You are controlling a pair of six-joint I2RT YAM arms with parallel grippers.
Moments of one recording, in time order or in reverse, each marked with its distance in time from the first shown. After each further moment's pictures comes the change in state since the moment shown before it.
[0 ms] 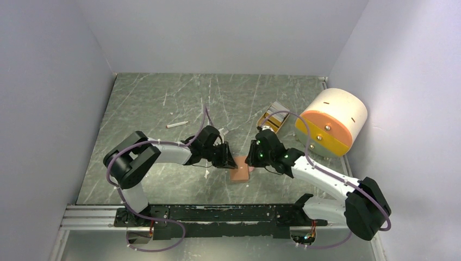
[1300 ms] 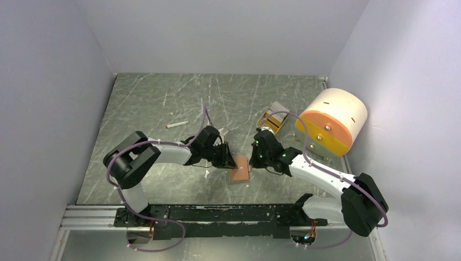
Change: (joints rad) left arm -0.002 -0.001 -0.008 0.011 -0.004 -0.004; right arm -0.005 0.044 0.024 -0.068 0.089 -0.066
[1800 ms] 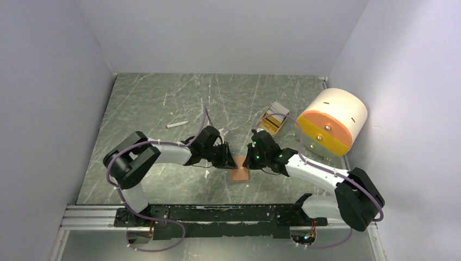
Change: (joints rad) left arm -0.003 -0.002 0.000 -0.001 0.000 -0.001; right arm 0.013 0.047 -0.026 0.122 -0.135 0.032
